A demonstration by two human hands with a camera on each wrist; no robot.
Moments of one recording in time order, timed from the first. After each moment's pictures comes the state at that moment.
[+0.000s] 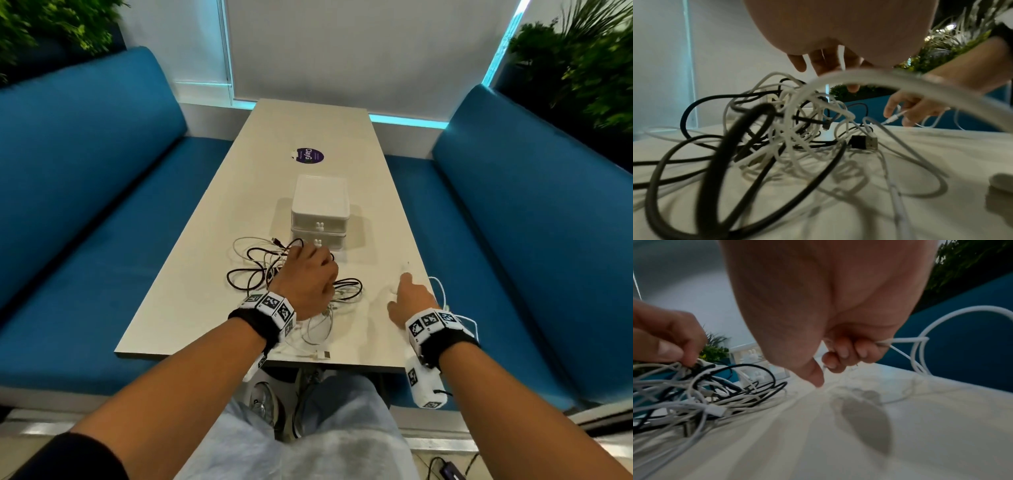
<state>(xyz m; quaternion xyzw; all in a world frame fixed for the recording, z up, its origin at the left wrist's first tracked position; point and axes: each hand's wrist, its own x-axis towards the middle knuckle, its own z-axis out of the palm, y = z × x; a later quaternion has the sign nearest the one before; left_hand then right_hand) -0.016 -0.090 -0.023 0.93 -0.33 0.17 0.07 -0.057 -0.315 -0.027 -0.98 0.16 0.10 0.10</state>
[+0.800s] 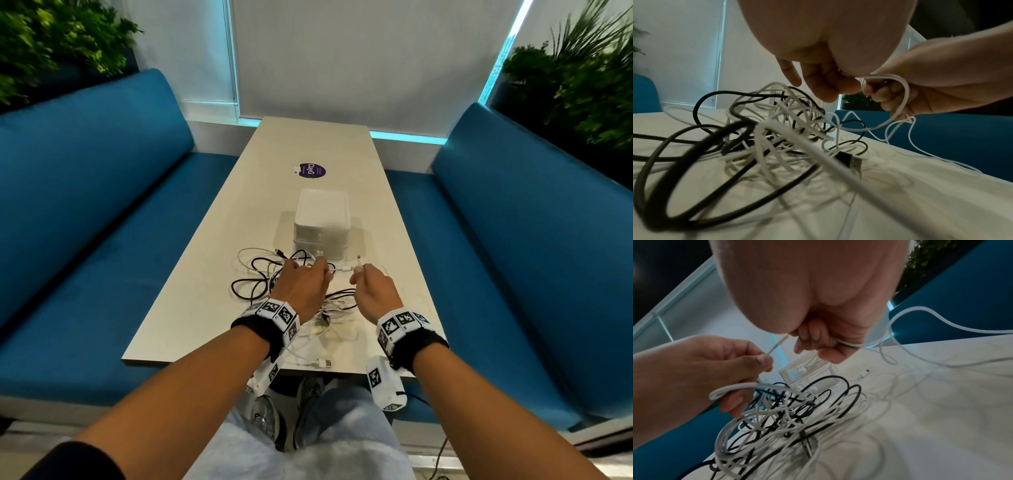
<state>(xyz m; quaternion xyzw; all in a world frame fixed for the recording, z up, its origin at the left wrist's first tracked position) -0.022 -0.093 -0.008 0.96 -0.22 0.09 0.14 -0.043 -0.255 -0.007 -0.94 0.07 -0.04 0.34</state>
